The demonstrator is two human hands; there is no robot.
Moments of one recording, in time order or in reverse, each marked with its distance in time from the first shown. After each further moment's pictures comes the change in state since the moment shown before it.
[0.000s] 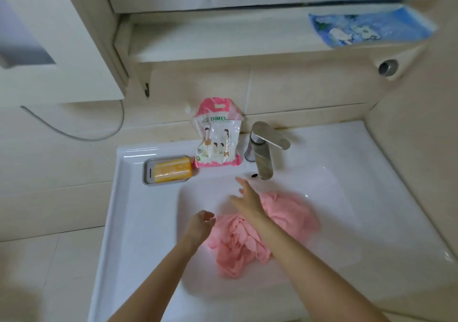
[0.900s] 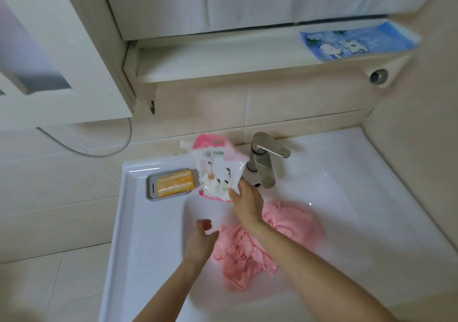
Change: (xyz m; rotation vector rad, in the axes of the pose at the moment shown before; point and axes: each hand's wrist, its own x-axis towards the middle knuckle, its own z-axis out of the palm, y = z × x) left_hand -0.026 0.003 -0.003 -0.130 0.121 0.041; right_hand 0.012 -0.014 0.012 -0.239 0.336 -0.236
